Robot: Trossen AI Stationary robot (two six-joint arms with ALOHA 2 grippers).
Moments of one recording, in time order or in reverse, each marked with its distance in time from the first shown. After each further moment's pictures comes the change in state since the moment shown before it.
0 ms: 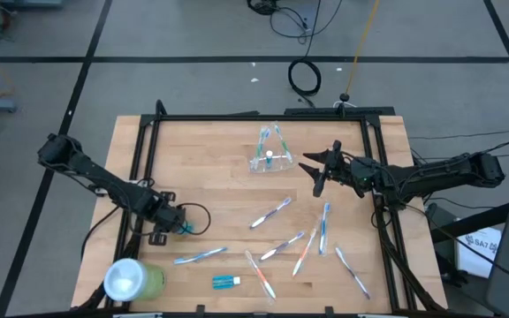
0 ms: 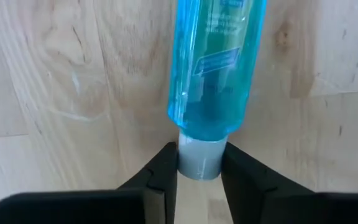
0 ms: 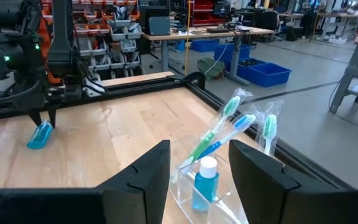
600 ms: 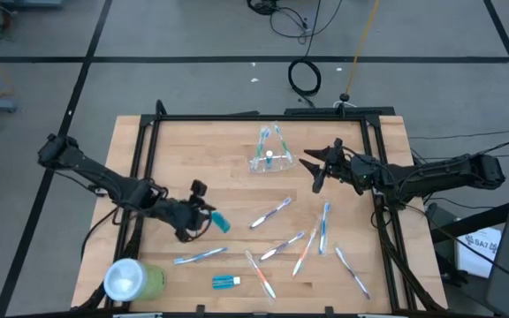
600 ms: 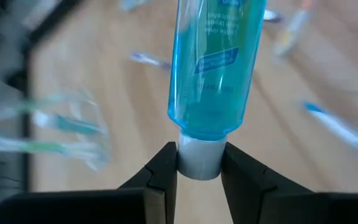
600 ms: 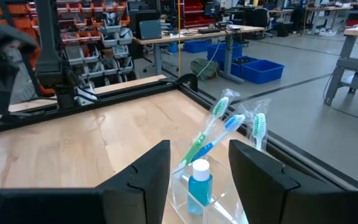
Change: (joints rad) left arm 0.029 0.006 0.337 0.279 -0.443 0.686; right arm -0.037 0.001 0.000 0.010 -0.002 0.051
